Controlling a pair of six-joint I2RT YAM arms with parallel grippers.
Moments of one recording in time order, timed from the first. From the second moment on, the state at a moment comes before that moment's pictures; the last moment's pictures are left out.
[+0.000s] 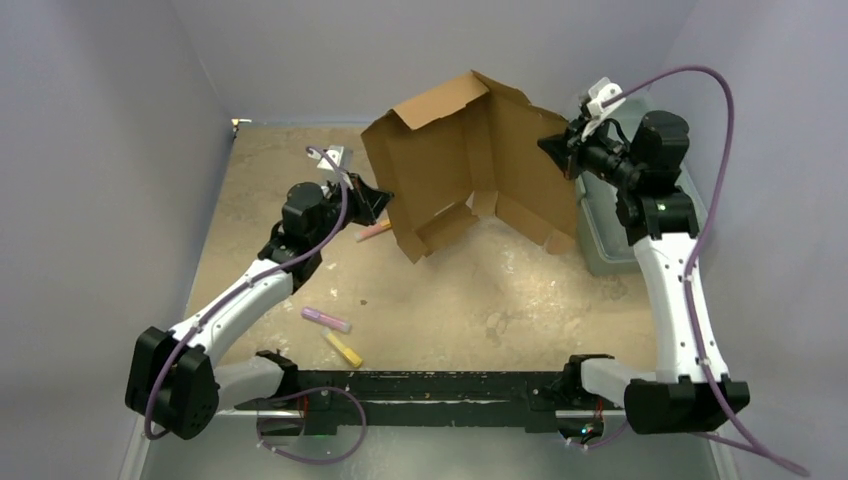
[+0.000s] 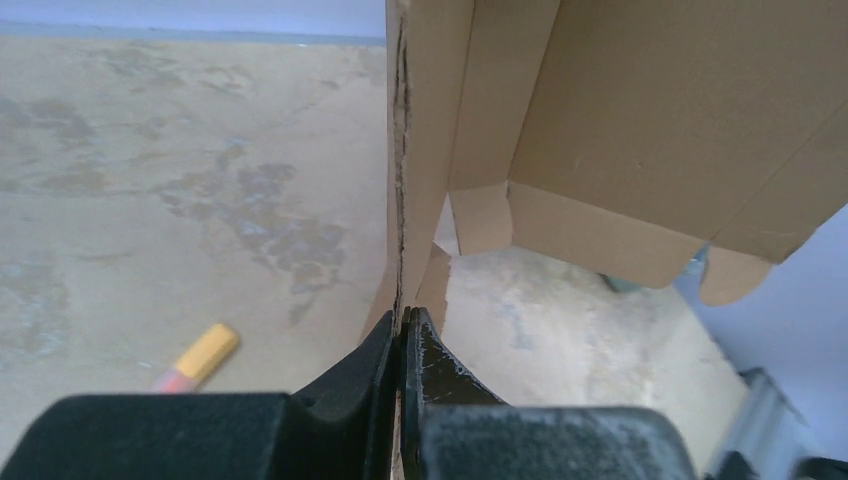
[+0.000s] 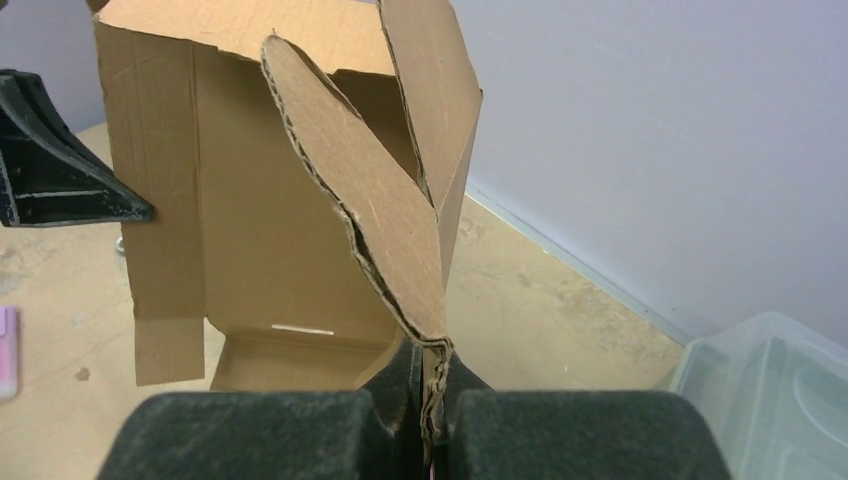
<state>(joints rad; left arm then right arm) -0.43 1.19 0.77 0.31 0.21 -0.43 0.03 1.20 1.38 -0.34 -0.65 -0.21</state>
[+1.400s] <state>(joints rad) -0.31 1.26 0.65 0.19 0.27 -0.90 0.17 1.27 1.41 -0.53 -0.51 -0.30</state>
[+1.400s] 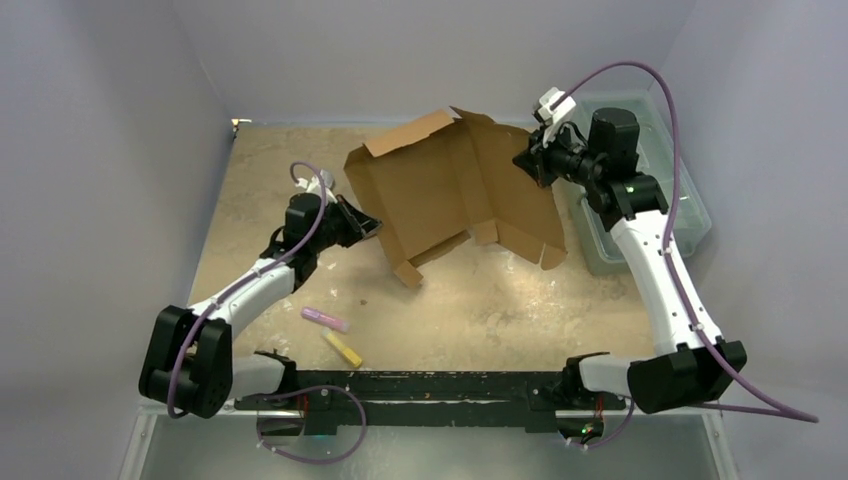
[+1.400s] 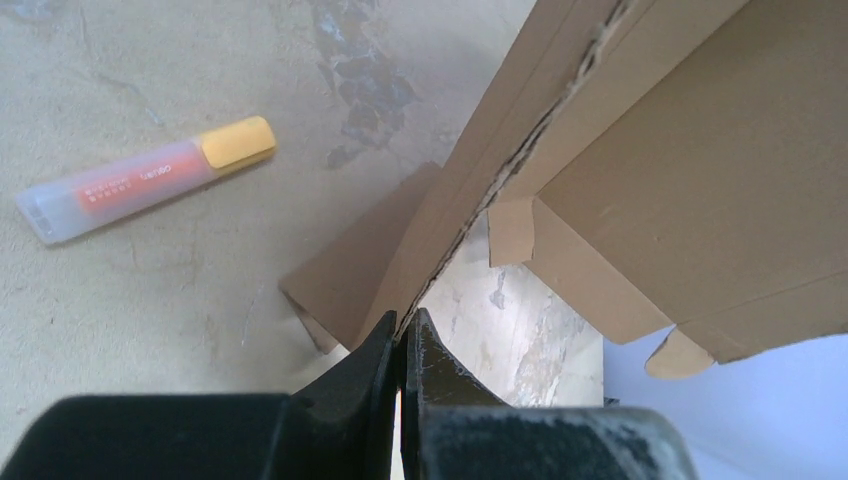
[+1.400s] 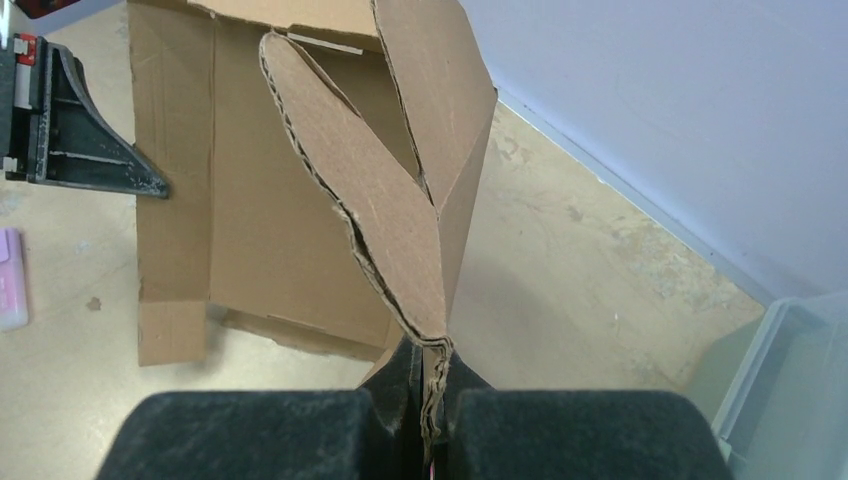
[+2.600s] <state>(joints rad) -0.48 1.15 0.64 0.29 0.53 -1.07 0.17 0.99 1.52 -0.83 -0.39 -0.36</state>
